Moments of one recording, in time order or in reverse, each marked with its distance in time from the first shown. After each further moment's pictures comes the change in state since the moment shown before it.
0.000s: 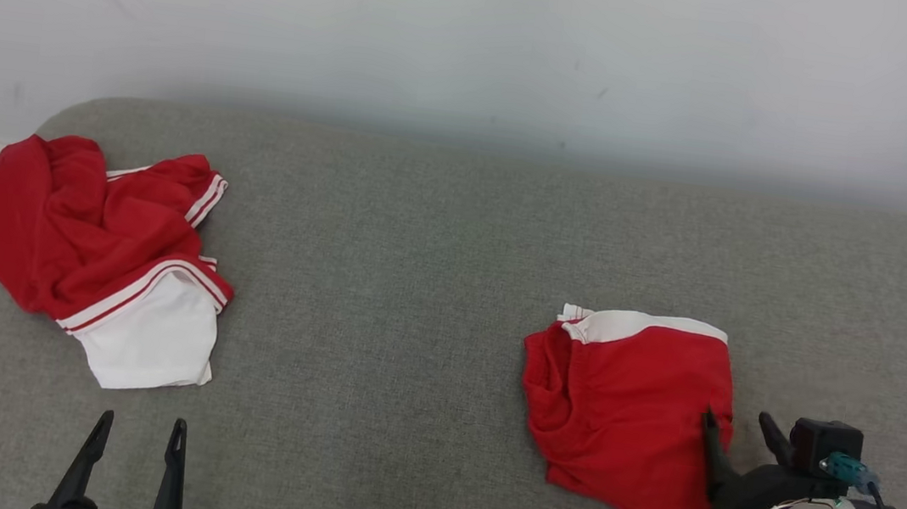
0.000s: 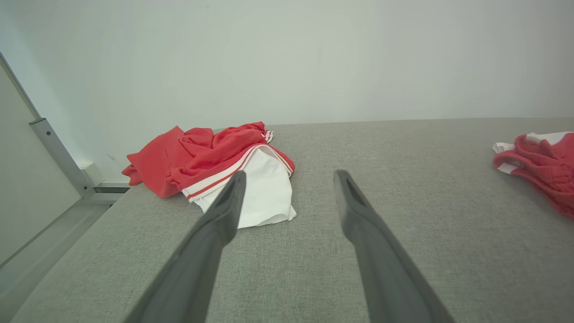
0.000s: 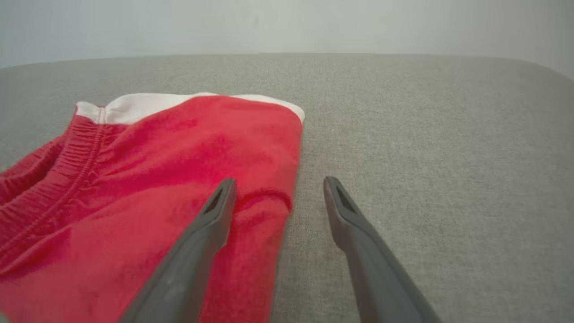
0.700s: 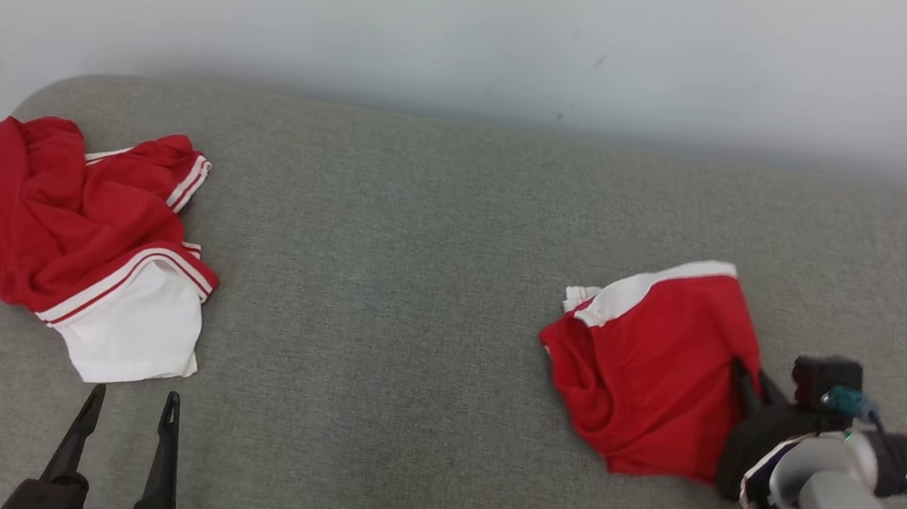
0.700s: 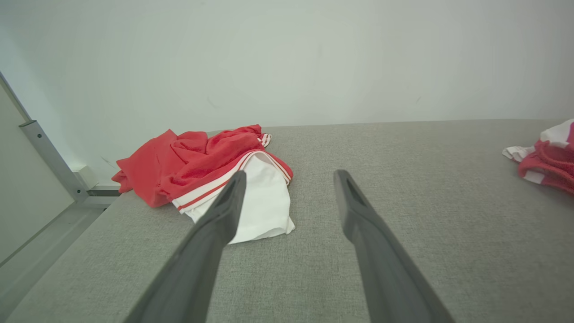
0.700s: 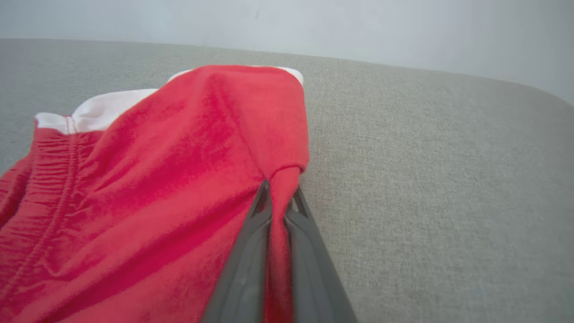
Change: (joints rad) left arm -0.050 0.000 0.018 0.011 -0.004 -0.008 0.000; right arm -0.246 -0.077 0.211 0.331 0.089 0.000 -0.072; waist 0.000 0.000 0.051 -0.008
